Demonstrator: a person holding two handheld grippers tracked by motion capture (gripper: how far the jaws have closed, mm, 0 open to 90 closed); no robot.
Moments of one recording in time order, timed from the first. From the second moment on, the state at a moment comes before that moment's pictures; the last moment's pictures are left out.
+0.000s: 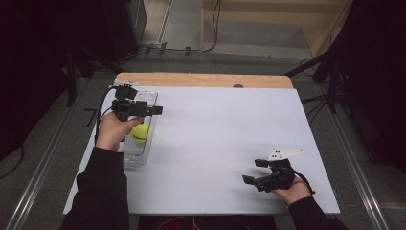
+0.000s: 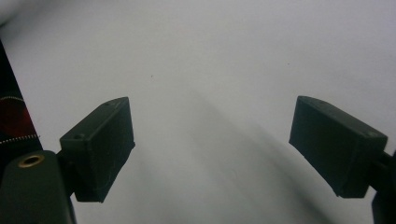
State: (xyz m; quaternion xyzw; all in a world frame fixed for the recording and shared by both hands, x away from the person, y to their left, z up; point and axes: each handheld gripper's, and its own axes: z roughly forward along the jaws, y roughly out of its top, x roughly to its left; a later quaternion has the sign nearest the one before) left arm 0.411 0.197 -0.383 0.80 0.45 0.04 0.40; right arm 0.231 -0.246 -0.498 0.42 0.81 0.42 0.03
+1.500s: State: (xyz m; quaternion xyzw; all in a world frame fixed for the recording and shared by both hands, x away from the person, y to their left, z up) left arm 0.379 0.156 -0.417 0.83 0.40 0.00 0.39; right arm 0.232 -0.245 -0.497 0.42 0.81 0.42 0.03
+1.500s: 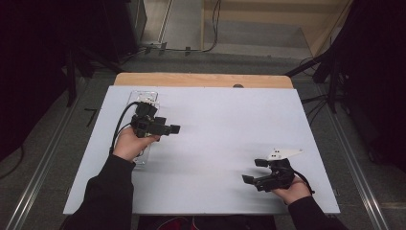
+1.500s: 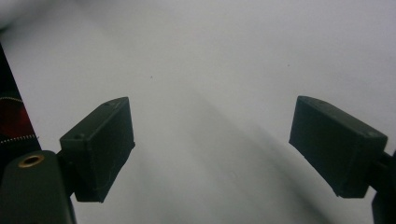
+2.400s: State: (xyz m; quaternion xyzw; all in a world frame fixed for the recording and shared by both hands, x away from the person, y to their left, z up) left arm 0.344 0.154 -0.428 0.84 0.37 -0.01 0.40; right arm 0.232 -0.246 -0.497 0.42 0.81 0.42 0.03
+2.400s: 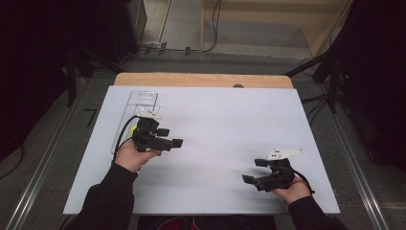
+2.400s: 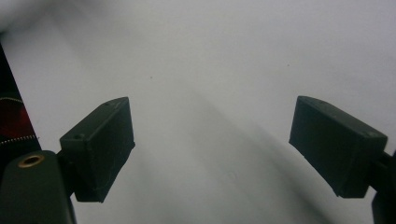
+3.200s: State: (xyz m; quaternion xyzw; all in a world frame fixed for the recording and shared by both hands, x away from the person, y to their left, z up) left arm 0.314 0.163 -0.443 0.85 0.35 -0.01 0.39; right arm 0.232 -0.245 -0.497 0.42 0.81 0.42 0.03
